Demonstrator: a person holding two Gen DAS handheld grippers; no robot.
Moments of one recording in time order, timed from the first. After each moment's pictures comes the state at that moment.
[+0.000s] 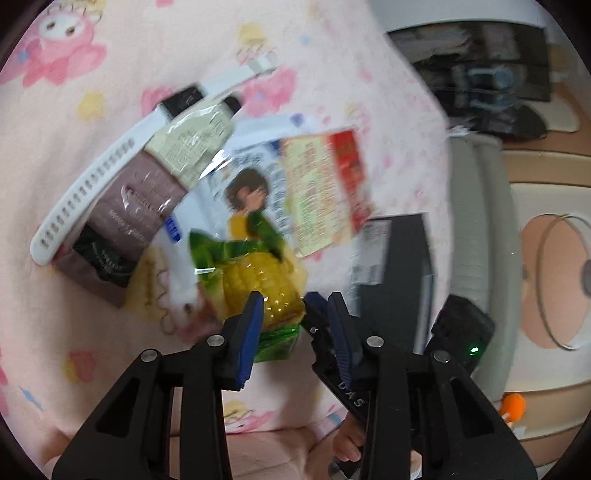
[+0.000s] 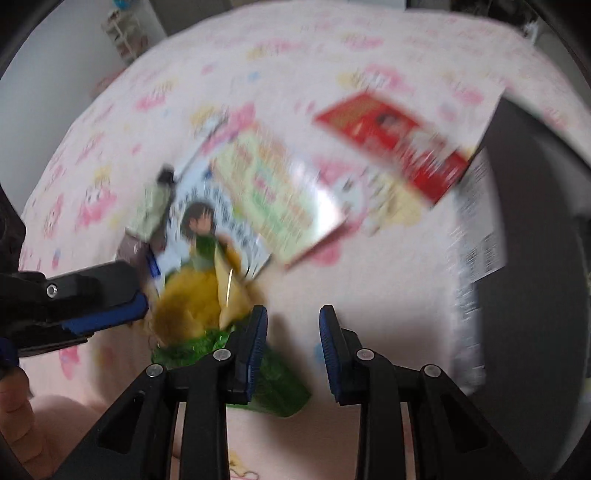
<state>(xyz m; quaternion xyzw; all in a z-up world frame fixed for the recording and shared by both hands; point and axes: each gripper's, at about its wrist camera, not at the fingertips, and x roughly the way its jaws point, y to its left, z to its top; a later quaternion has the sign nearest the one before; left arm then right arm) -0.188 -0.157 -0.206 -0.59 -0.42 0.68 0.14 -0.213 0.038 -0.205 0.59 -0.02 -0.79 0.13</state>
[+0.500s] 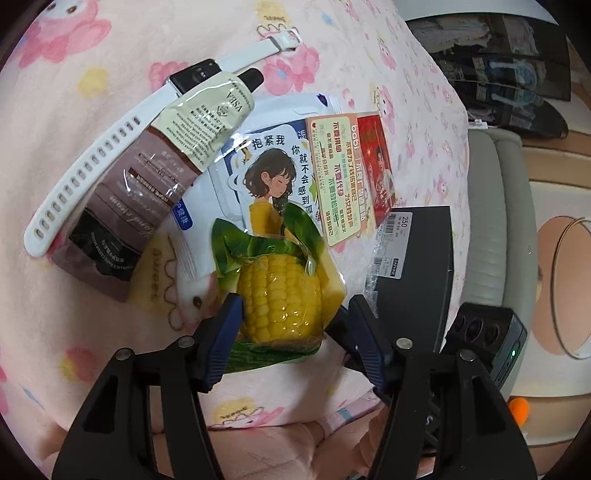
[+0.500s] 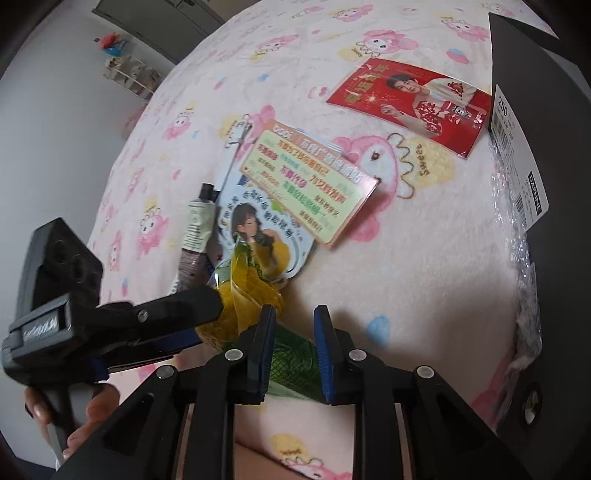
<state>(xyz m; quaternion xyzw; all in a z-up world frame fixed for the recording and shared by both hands) -0.190 -0.154 -0.217 -0.61 -0.42 0.66 0.14 -0.211 0.057 -0.193 0.59 -0.17 -0.76 0.20</state>
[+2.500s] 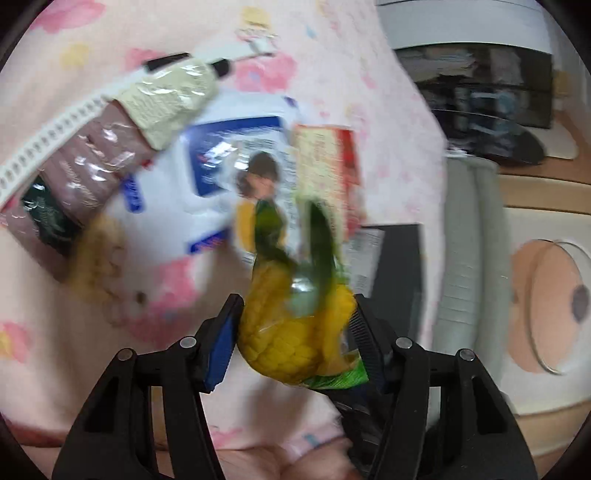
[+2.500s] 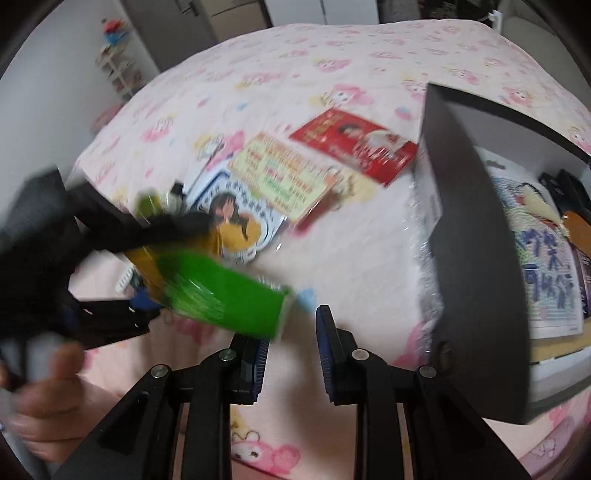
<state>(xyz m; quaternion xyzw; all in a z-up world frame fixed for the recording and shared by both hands) -0.191 -0.123 -0.223 -0.55 -0.48 0.67 0.13 -0.156 0.086 -0.157 0.54 -0.07 -0.83 0.11</state>
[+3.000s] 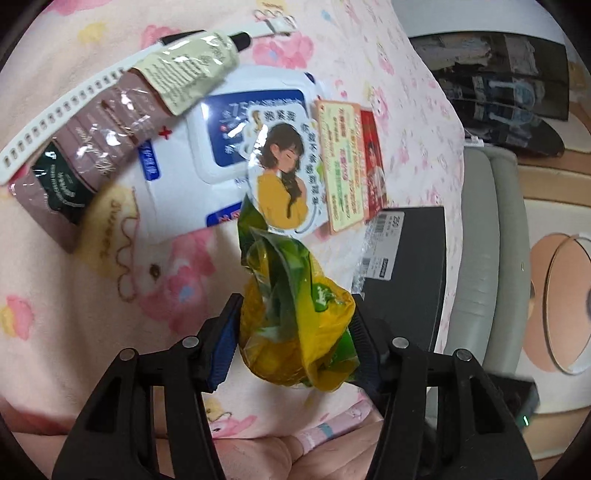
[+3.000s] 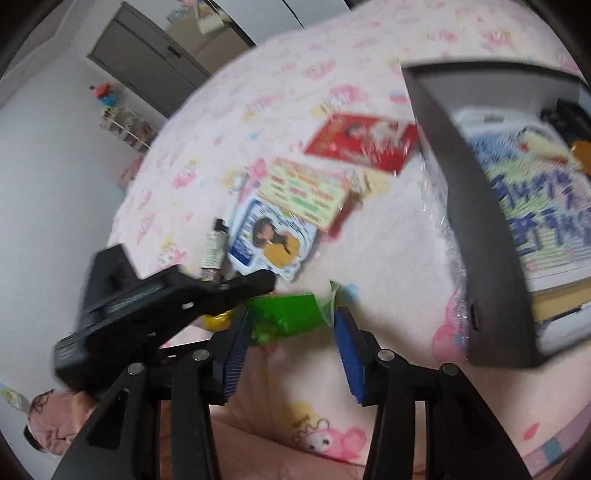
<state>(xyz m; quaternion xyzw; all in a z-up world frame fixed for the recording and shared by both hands) -0.177 -0.109 -0.222 -0.58 -0.45 0.67 0.12 -0.156 0.096 -0.160 0.54 -0.22 -0.80 0.14</state>
